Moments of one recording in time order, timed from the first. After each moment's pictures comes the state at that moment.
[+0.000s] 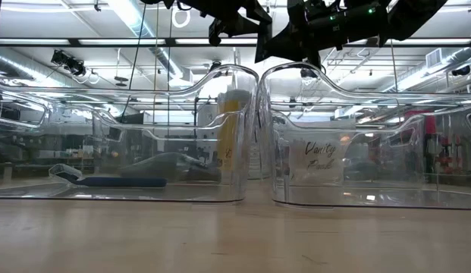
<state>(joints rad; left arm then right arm) 0.12 1.60 1.24 0.35 -0.46 -0.24 -0.11 1.33 0.70 0.59 0.34 0.33</state>
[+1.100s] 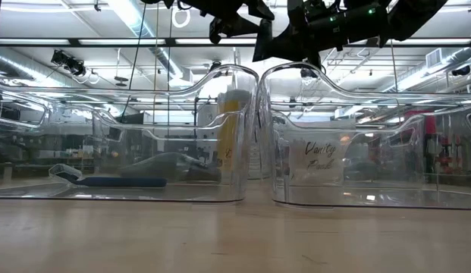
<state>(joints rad) 0.12 1.60 1.24 0.35 -0.45 -0.18 -0.11 1.33 0.70 0.58 0.34 0.30</state>
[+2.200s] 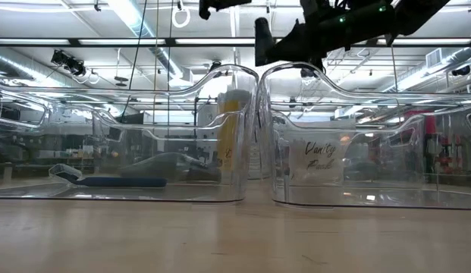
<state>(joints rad) 0.12 1.44 1.24 0.26 -0.33 -0.08 -0.11 1.26 0.70 0.39 0.17 0.19</state>
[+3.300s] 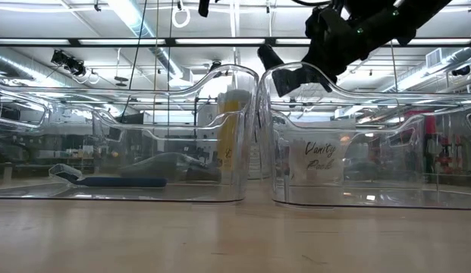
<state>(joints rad) 0.12 1.39 1.24 0.12 -0.18 -0.07 -0.11 1.22 0.70 0.03 0.02 0.17</state>
